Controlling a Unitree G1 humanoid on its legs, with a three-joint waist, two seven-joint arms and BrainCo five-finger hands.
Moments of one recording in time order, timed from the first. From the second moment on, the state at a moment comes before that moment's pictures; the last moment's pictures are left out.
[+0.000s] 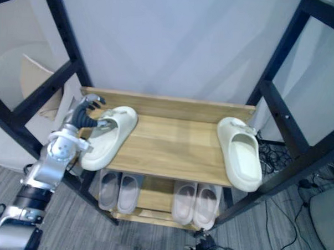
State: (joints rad) left arm -0.42 0.48 -0.07 0.21 0.45 -0.04 0.04; right arm 0.17 -0.12 -0.04 0.81 -0.20 -0.01 0.01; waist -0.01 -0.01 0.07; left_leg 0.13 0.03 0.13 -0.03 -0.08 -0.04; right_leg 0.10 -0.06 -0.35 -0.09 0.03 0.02
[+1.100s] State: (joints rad) left arm -0.49 0.31 -0.35 0.17 0.23 -0.06 0.06; right arm 0.15 -0.13 -0.03 0.82 -0.15 0.00 0.00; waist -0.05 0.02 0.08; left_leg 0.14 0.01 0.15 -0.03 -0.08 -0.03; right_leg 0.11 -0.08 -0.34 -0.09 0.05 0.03
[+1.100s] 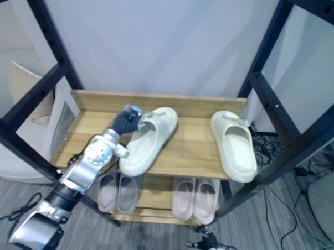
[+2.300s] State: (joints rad) left arm -0.64 0.18 -0.38 0.36 0.20 -0.04 0.12; right arm 0.19 -0.14 -0.04 0.84 -0.15 0.01 -0.02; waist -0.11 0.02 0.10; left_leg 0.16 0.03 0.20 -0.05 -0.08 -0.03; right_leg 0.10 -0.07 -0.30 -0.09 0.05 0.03
